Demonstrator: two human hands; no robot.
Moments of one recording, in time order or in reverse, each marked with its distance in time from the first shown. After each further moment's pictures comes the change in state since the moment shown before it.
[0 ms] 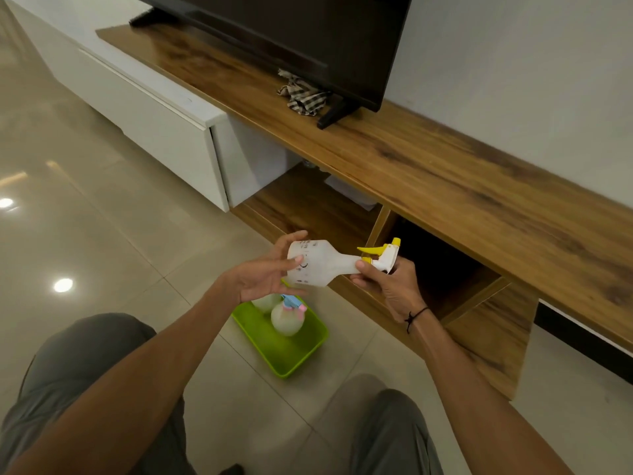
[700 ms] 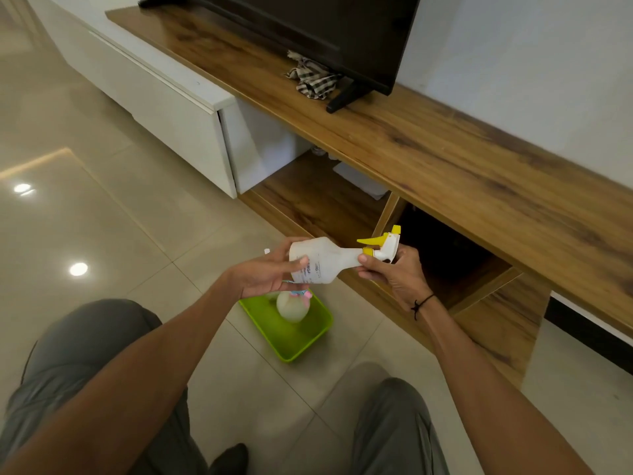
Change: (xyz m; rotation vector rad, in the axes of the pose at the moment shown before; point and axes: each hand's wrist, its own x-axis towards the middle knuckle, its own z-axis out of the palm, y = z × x) left_hand -0.001 -0.029 -0.012 0.121 -0.003 -0.009; right_hand 0.008 0.004 -0.006 -0.101 -0.091 0.006
